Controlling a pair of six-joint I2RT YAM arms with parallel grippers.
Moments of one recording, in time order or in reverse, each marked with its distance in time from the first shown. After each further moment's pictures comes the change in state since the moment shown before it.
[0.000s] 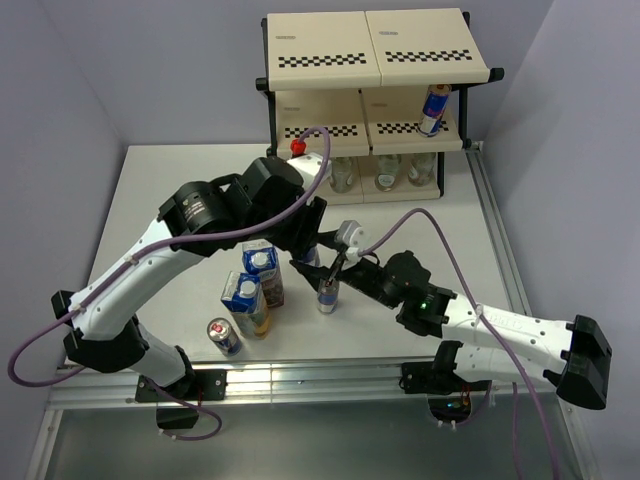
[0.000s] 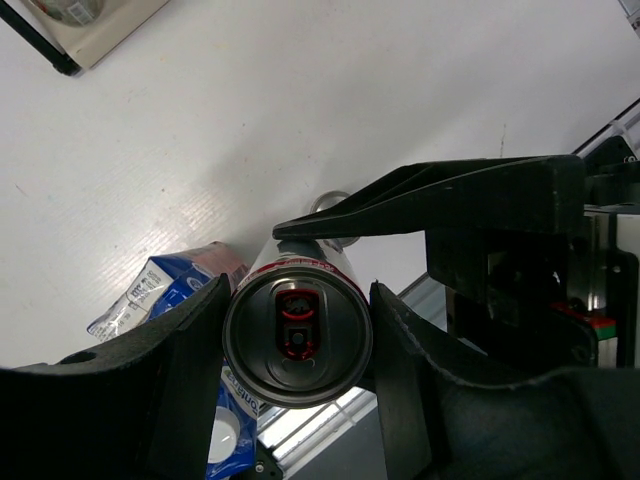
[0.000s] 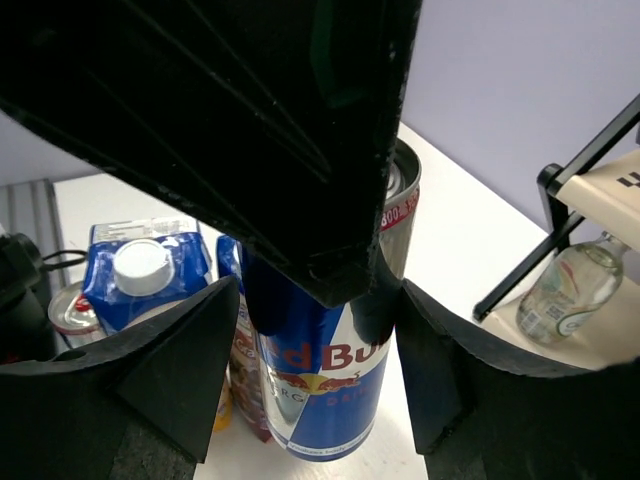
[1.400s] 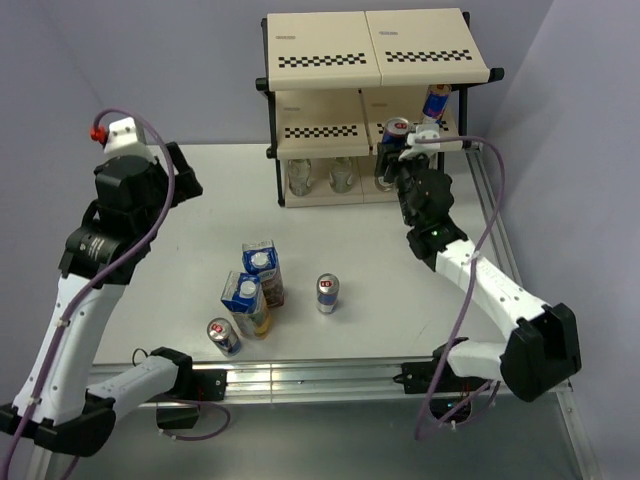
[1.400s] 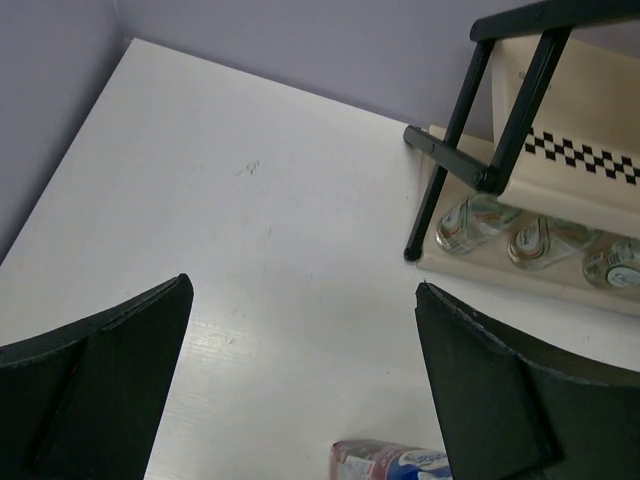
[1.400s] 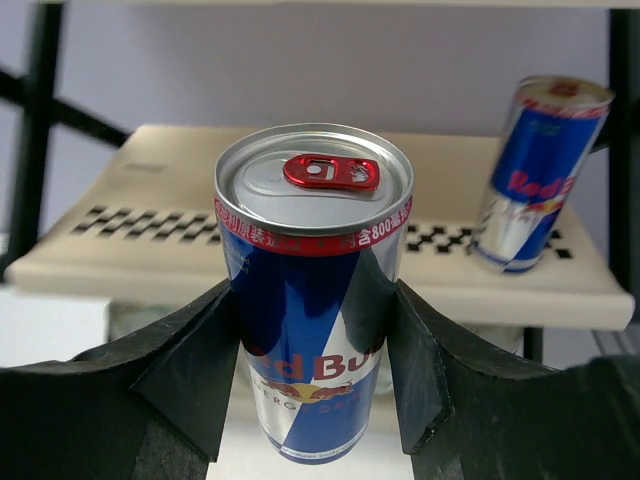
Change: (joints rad) left arm 0.691 -0.470 -0.540 0.500 -0.263 -0.042; right arm -0.628 0.246 0.269 0.006 0.283 0.055
